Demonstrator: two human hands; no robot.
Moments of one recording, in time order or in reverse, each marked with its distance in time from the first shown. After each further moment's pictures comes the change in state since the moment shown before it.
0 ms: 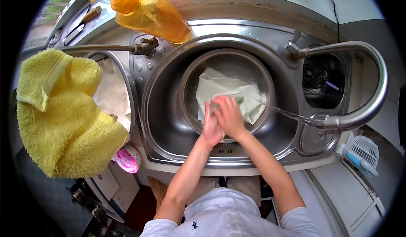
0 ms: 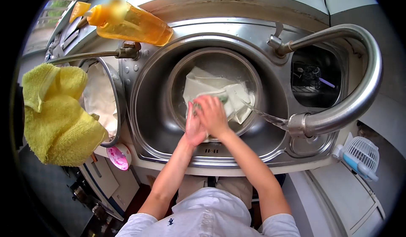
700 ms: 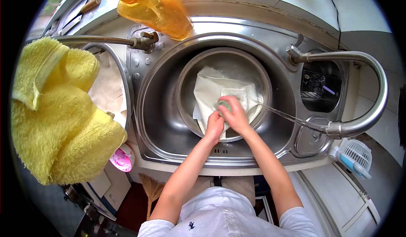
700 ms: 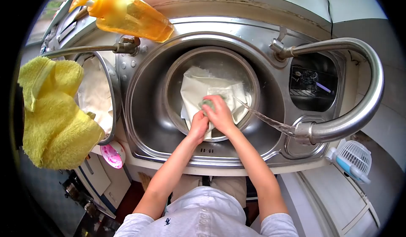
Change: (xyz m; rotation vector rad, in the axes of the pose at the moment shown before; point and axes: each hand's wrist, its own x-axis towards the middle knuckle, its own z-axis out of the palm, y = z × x) left_hand 0.020 -0.024 -0.035 0.889 0.450 0.141; right_hand -0.013 0.038 -0.004 0.300 0.149 0.275
